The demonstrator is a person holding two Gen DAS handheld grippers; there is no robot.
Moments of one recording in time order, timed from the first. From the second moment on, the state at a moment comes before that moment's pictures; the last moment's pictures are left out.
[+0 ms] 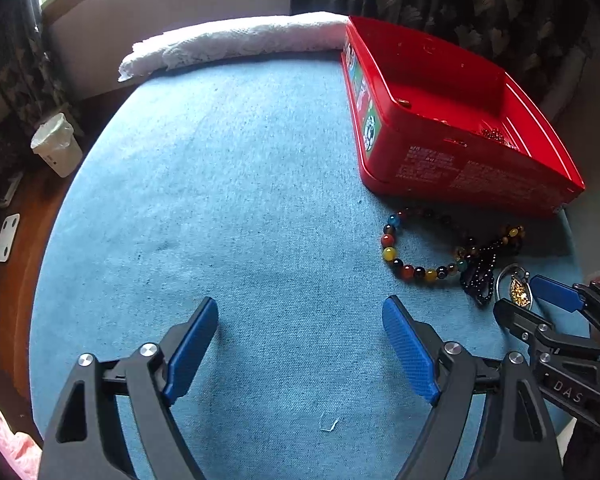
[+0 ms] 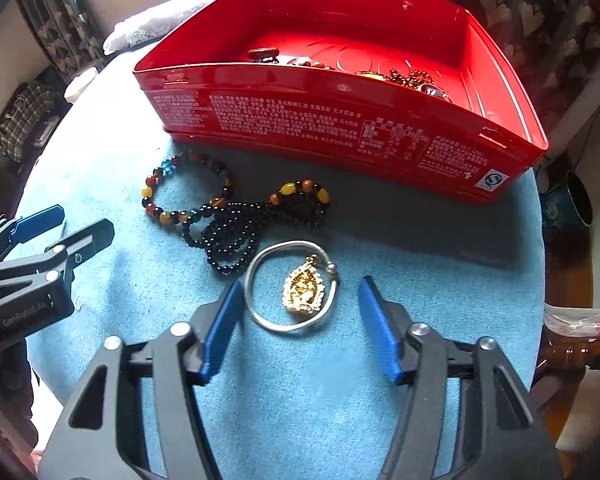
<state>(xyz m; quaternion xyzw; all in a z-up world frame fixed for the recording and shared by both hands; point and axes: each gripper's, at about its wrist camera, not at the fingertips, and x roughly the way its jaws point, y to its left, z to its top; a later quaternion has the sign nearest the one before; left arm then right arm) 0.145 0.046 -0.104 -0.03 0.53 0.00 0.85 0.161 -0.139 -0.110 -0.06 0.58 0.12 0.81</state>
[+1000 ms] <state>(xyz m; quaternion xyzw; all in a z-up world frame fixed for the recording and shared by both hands) 0.174 -0.007 -0.103 0.01 0.53 -0.05 0.85 0.141 -0.212 -0.093 0.00 0.57 0.11 0.81</state>
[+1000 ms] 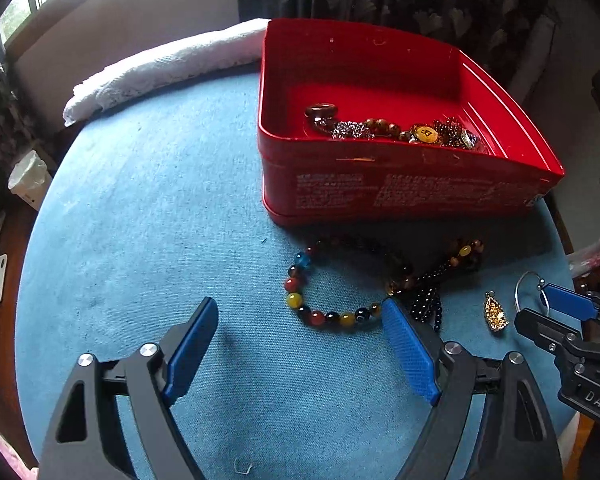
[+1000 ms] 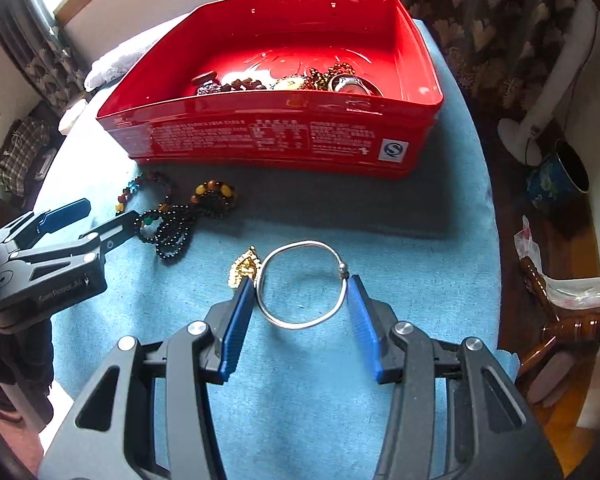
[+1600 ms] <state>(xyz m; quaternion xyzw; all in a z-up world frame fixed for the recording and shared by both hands) 0.194 0.018 -0.110 -0.03 0.55 -0.02 0.84 0.143 -0.212 -0.100 0.01 0.58 0.11 0.81</state>
